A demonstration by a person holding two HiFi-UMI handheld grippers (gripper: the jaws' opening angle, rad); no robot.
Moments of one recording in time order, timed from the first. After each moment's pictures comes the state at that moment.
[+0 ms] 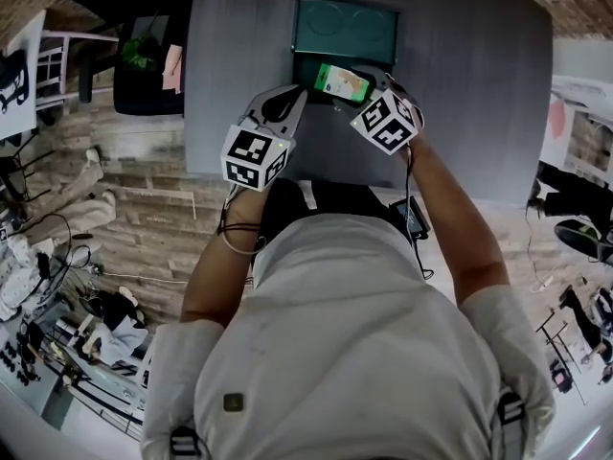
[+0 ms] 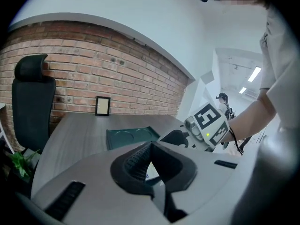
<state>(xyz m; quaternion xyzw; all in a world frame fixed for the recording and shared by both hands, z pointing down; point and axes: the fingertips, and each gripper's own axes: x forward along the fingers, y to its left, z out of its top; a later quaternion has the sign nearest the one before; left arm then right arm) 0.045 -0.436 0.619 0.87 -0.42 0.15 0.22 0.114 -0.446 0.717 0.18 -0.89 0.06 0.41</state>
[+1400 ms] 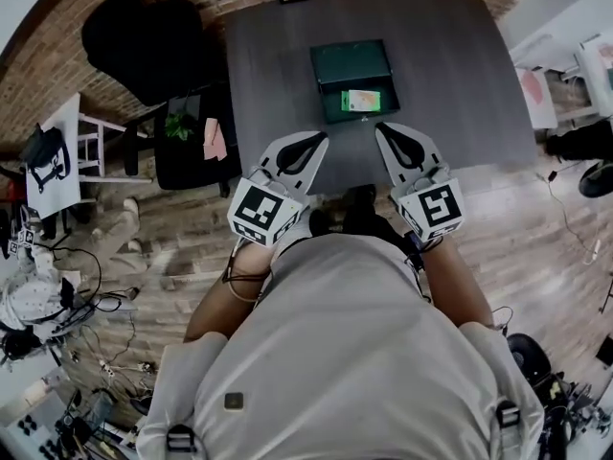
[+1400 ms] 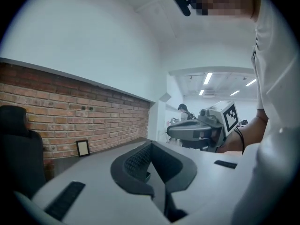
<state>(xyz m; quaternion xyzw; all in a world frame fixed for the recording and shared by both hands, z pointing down) -0.028 -0.274 0.399 0.96 -0.27 0.07 0.06 0.061 -0.268 0.400 0.48 -0.87 -0.01 0.10</state>
